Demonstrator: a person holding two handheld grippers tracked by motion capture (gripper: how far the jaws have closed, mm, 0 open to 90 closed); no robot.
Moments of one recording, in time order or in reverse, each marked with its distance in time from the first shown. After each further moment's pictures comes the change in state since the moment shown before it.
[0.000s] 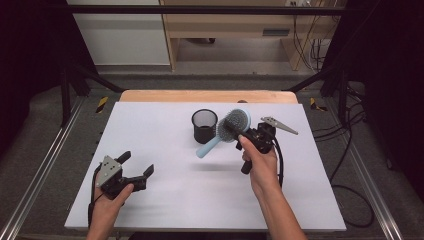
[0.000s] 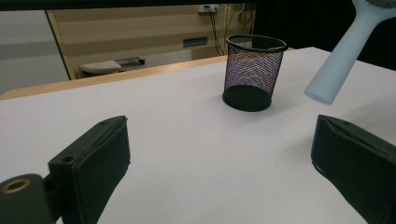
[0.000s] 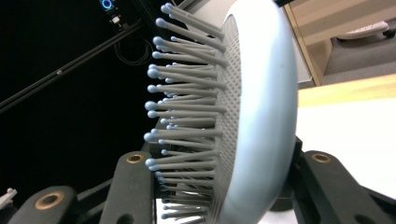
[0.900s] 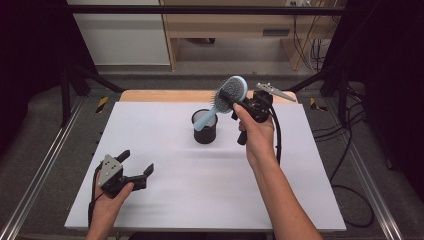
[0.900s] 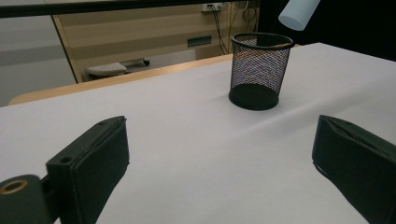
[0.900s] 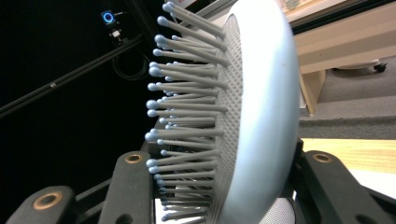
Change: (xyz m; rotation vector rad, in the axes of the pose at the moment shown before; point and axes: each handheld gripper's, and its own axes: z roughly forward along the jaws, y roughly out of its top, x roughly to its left) left arm 0.003 0.000 0.002 -0.001 0.026 0.026; right arm 0.022 0.068 0.036 -0.037 -0.020 -0.079
